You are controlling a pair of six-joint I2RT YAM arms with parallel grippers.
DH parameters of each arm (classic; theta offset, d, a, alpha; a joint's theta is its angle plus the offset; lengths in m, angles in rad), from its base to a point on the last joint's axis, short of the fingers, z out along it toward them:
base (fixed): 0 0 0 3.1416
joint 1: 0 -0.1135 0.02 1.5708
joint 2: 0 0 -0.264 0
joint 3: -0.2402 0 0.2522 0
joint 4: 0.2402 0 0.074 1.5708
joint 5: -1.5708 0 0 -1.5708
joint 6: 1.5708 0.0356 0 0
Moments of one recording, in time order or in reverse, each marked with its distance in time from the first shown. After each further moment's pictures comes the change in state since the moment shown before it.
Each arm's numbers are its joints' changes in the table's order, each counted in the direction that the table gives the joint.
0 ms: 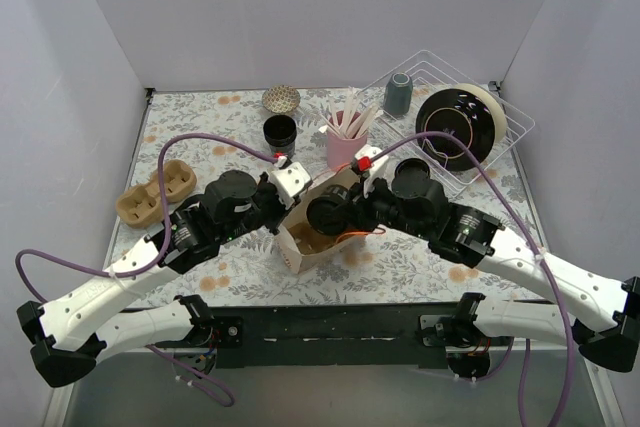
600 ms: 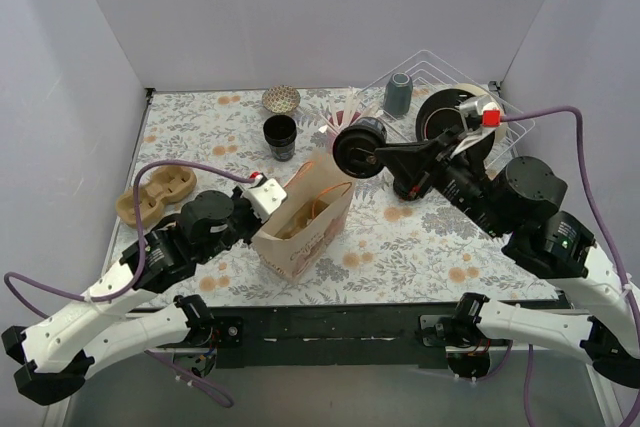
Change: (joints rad) left arm 0.000 -0.164 0.090 0.111 0.195 0.094; right arm 0.000 -0.139 -0.359 0.025 -0.171 0.130
